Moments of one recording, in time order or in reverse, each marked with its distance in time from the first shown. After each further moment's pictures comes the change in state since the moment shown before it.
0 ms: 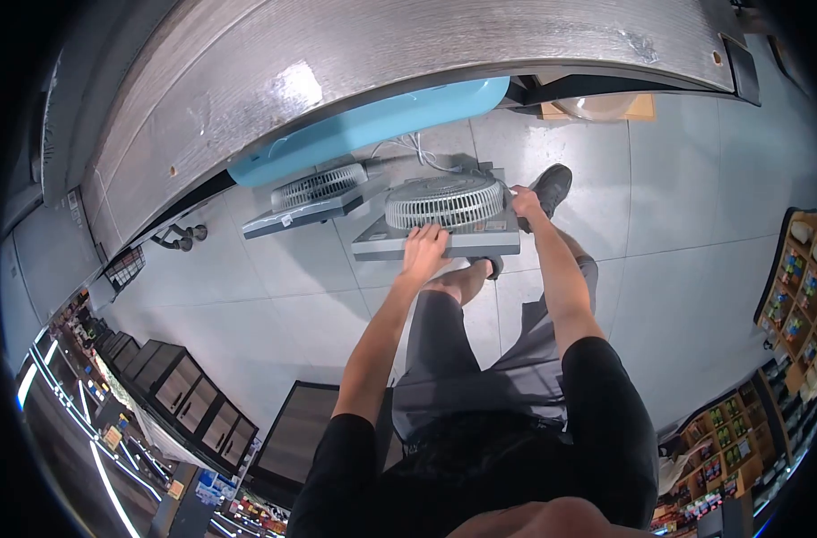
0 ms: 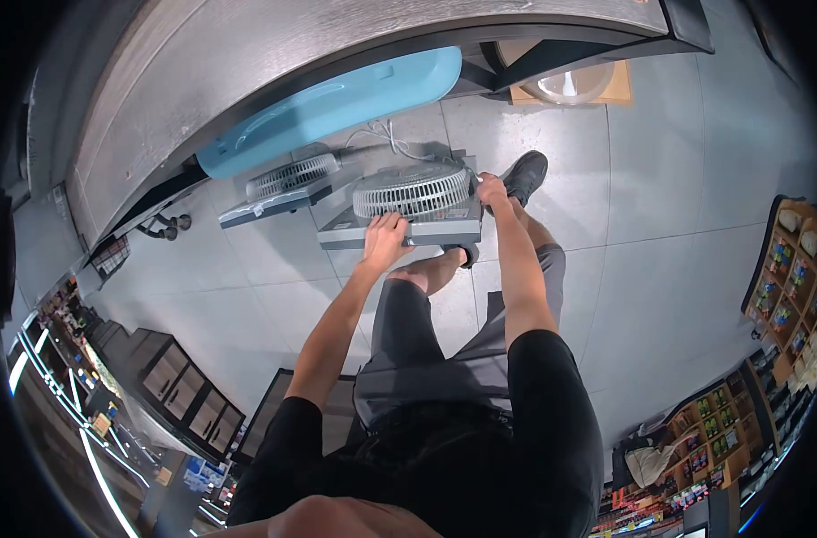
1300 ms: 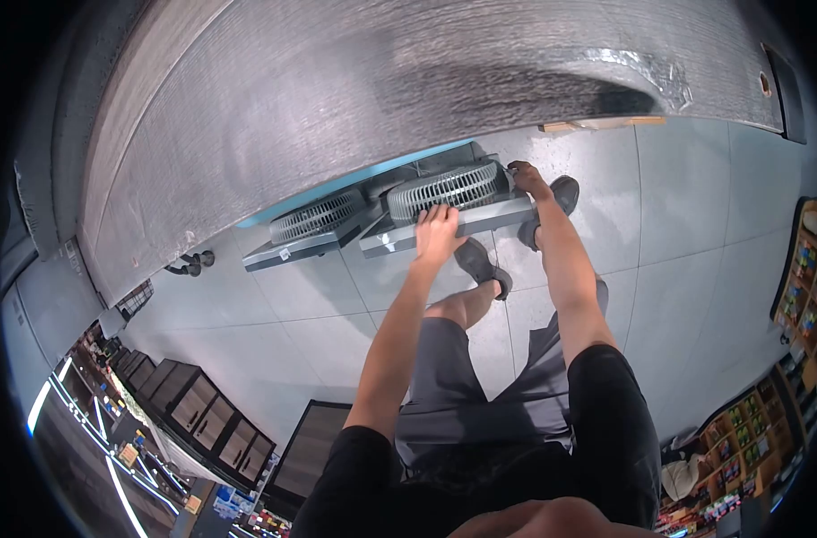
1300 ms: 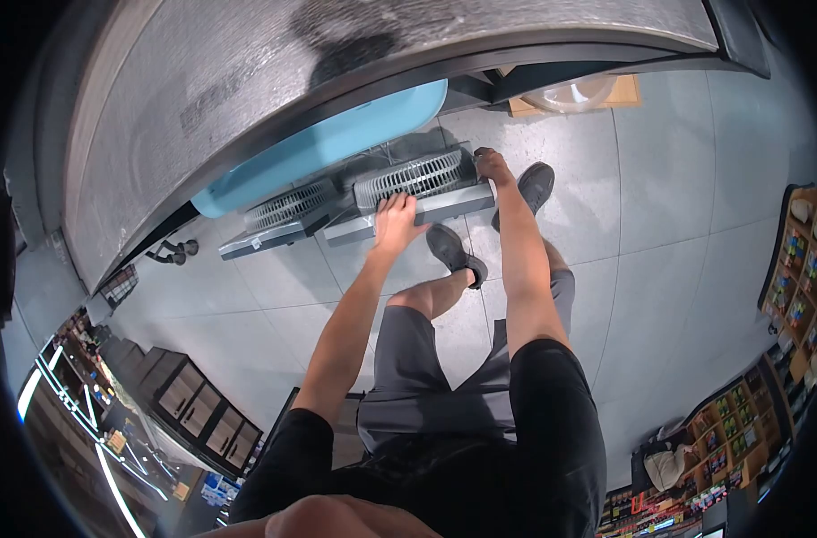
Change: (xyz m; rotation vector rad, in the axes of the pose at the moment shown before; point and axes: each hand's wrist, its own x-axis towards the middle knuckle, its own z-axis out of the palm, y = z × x) left_hand 0.098 -0.015 0.025 0.092 0.097 -0.068; right_hand 0.087 -0.044 -0.054 -0.127 0.128 -0.295
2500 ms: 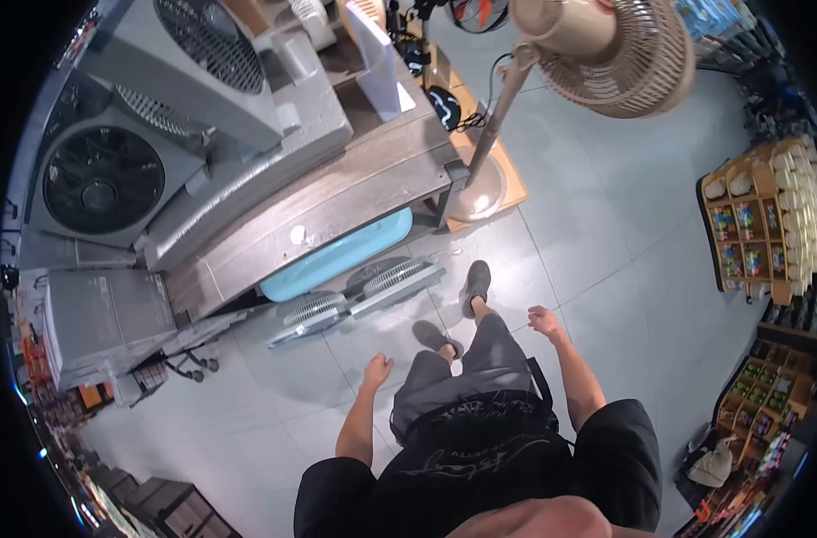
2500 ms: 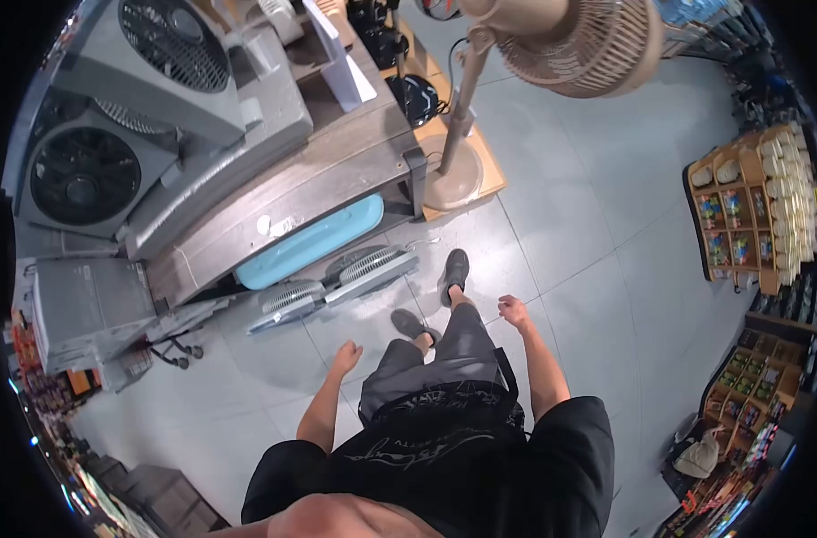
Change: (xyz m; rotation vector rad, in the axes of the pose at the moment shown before) left_hand -0.228 0.009 -0.120 -0.286 -0.378 -0.314; right_hand -0.477 0.056 -0.154 0.589 0.270 0.280
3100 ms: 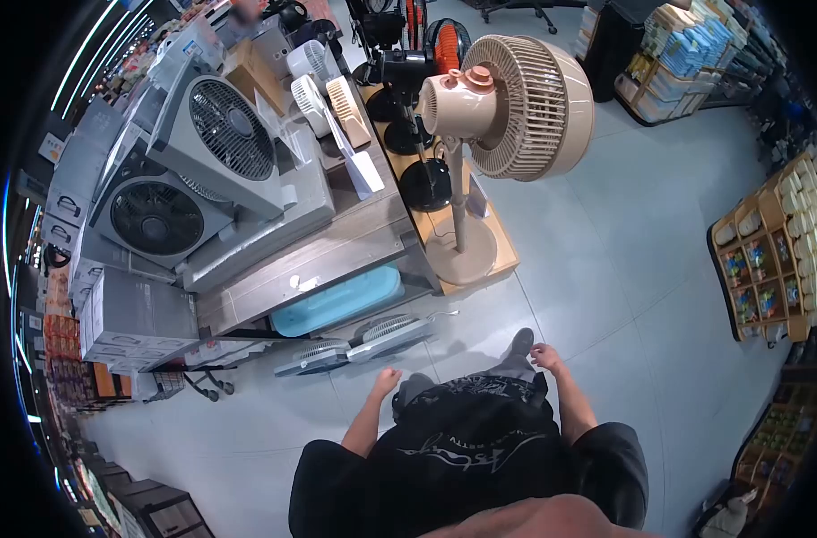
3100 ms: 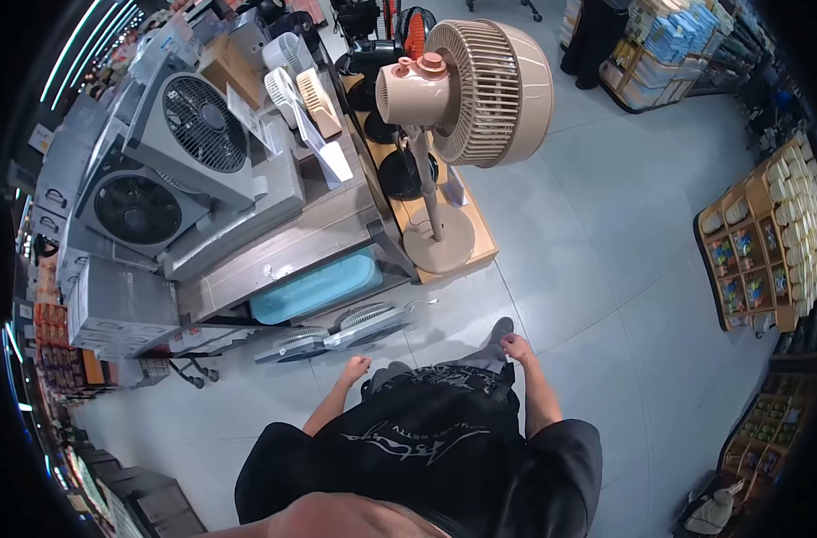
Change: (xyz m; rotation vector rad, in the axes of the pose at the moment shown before) left_hand 0.035 0.151 0.004 -0.288 0.092 0.076; right_hand 0.034 0.031 -0.141 0.029 -0.171 -0.110
